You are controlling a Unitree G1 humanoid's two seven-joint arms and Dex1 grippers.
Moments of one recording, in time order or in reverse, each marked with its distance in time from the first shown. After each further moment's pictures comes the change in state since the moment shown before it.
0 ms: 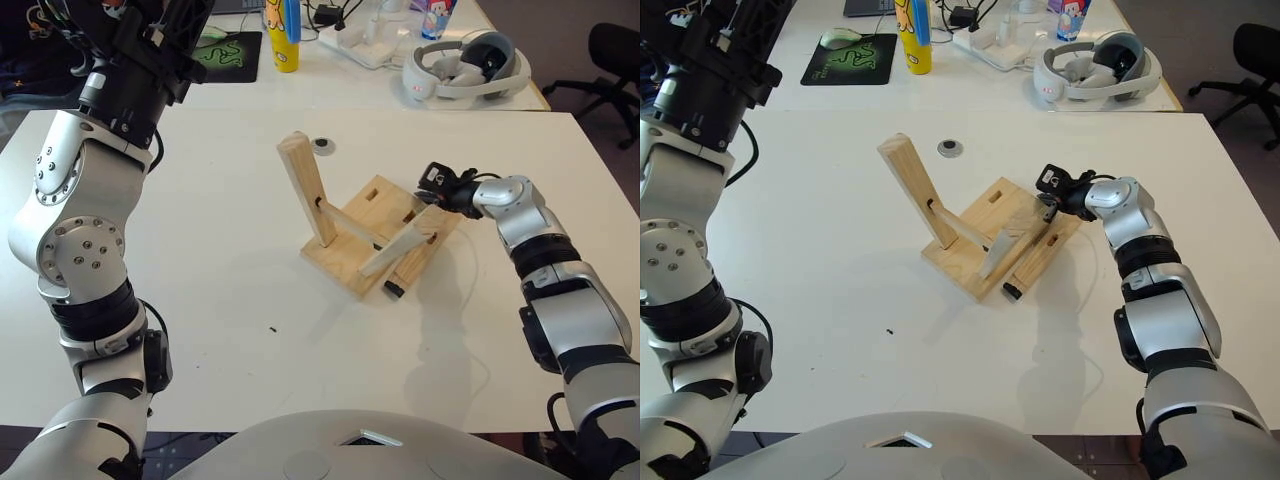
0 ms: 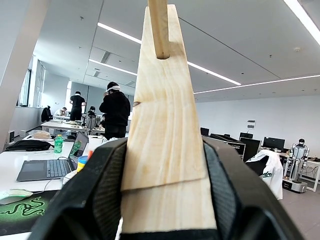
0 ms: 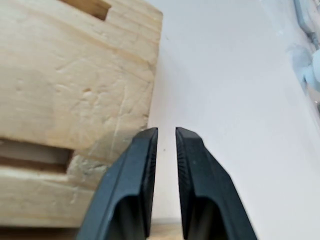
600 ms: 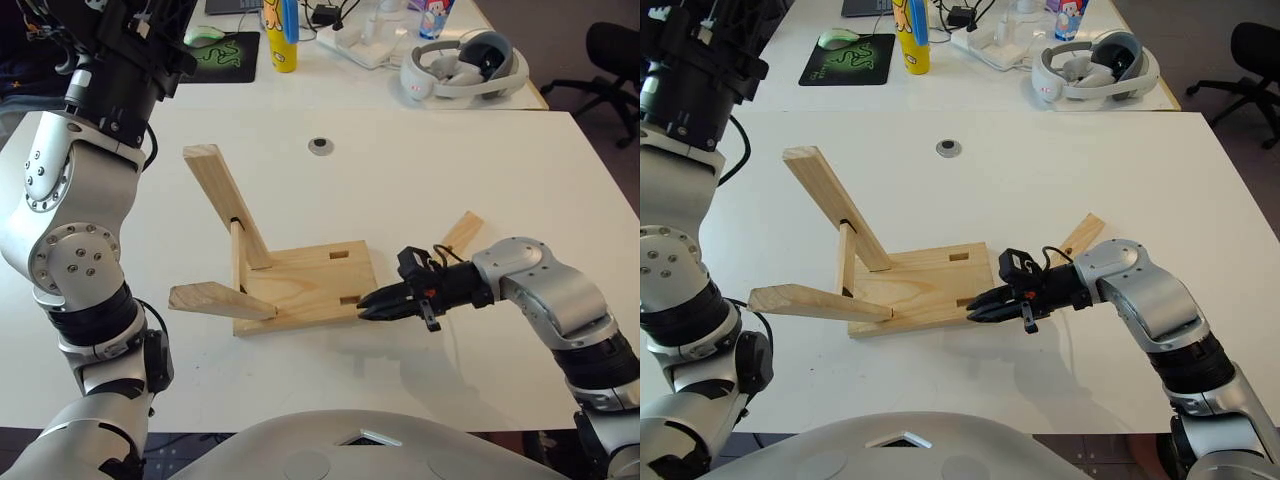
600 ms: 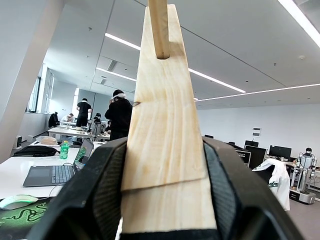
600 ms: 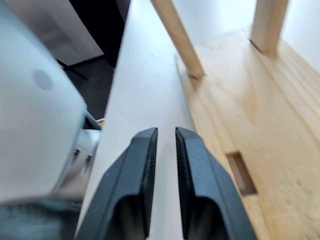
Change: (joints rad) left arm 0.000 -0.002 0.038 -0.054 -0.022 0.012 0.061; right arm 0.527 -0.159 -0.101 -1.286 0.717 0.782 0.429
